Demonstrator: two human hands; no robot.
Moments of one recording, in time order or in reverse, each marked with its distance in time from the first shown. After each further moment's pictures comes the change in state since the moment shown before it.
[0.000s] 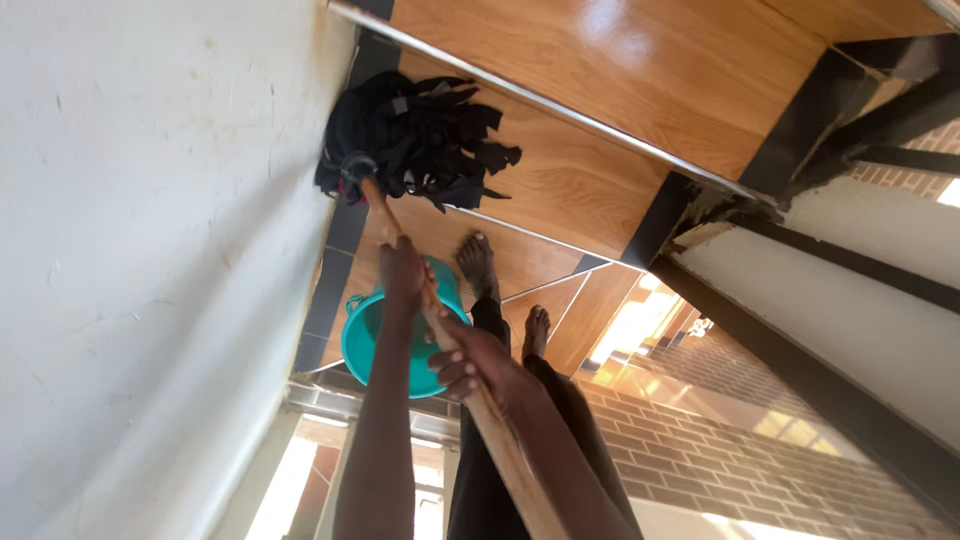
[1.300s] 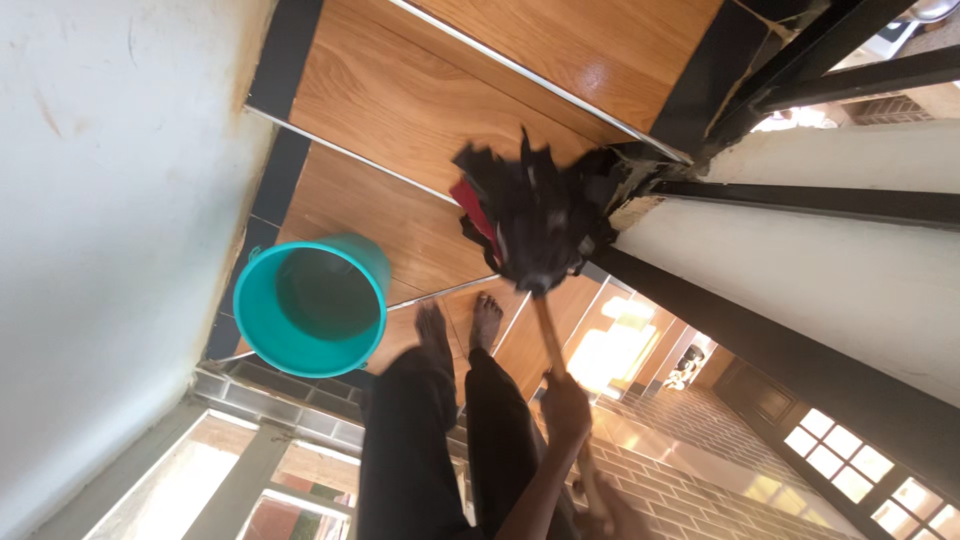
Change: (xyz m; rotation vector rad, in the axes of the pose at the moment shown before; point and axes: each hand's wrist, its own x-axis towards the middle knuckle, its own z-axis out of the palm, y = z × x) left_hand -0.235 -0.484 0.276 0.526 -0.003 0.174; right_hand -0.285 0.118 -0.375 -0.217 0.696 -0.345
